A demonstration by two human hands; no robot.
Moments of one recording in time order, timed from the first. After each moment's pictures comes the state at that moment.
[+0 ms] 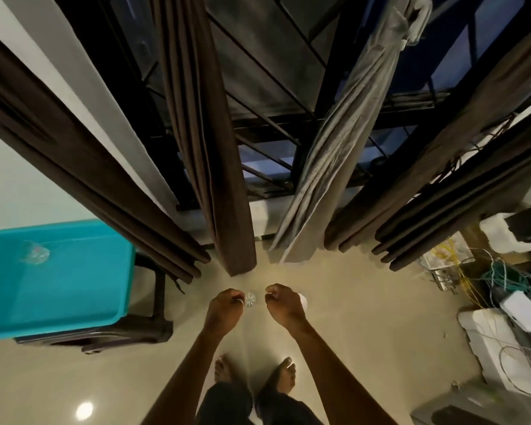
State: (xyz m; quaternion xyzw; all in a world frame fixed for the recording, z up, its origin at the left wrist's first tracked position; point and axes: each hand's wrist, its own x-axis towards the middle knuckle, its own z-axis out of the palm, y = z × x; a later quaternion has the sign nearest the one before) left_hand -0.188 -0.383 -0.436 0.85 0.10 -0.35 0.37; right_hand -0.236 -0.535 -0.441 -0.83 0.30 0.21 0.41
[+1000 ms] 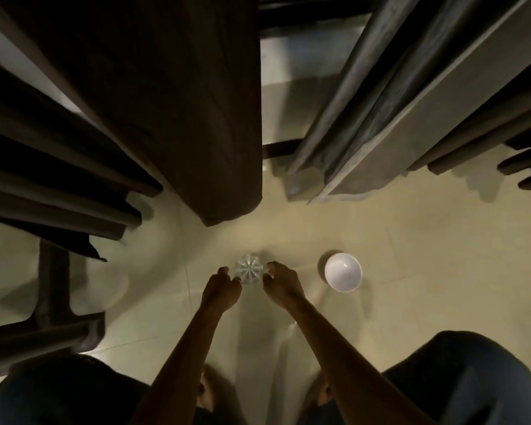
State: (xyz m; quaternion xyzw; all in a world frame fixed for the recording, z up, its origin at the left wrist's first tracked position) left_hand -0.122 -0.386 -1.036 0.85 0.13 -0.46 0.22; right_hand -0.176 -0.528 -1.031 -0.81 0.30 0.31 0.40
